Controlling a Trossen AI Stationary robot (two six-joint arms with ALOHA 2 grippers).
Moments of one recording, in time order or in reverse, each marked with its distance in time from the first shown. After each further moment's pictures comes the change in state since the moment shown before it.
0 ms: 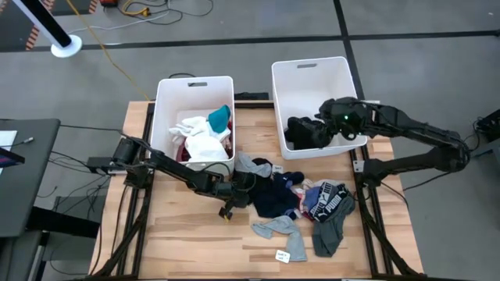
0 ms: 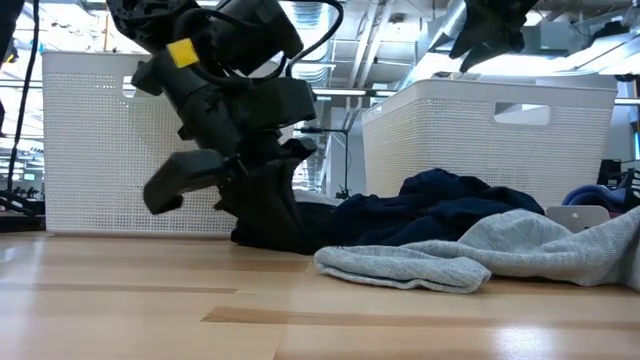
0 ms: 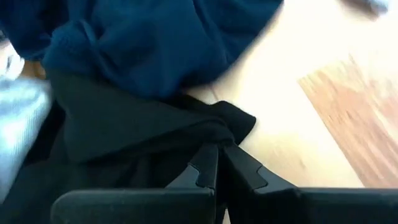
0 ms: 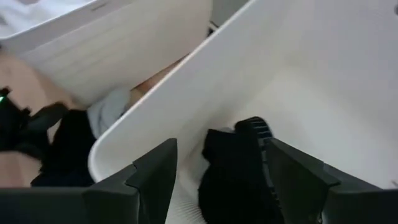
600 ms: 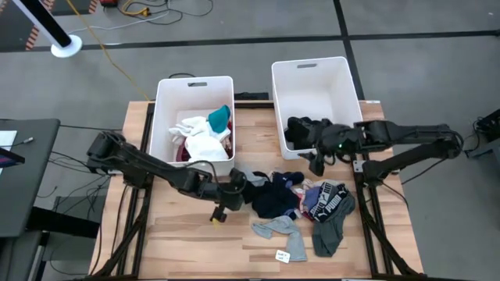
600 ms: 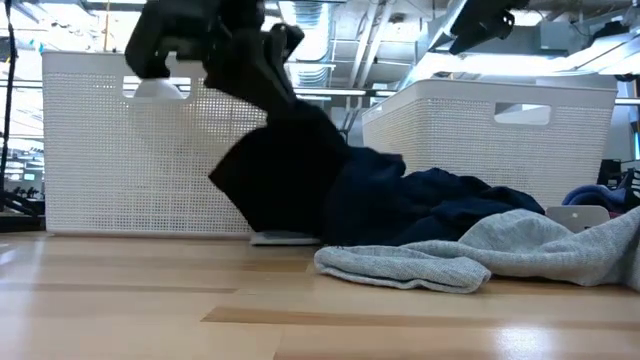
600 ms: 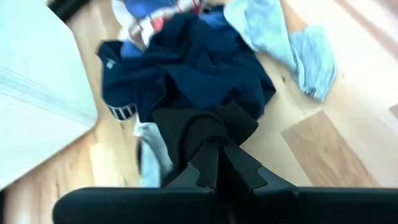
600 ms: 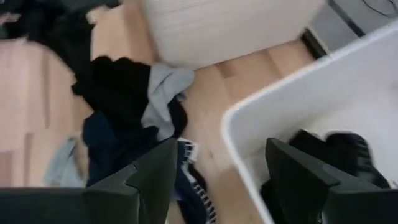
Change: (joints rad) left arm -0.096 -0.250 0.121 -0.219 -0.163 0.030; right arm 0.332 0.078 0.000 0.027 0.003 -0.004
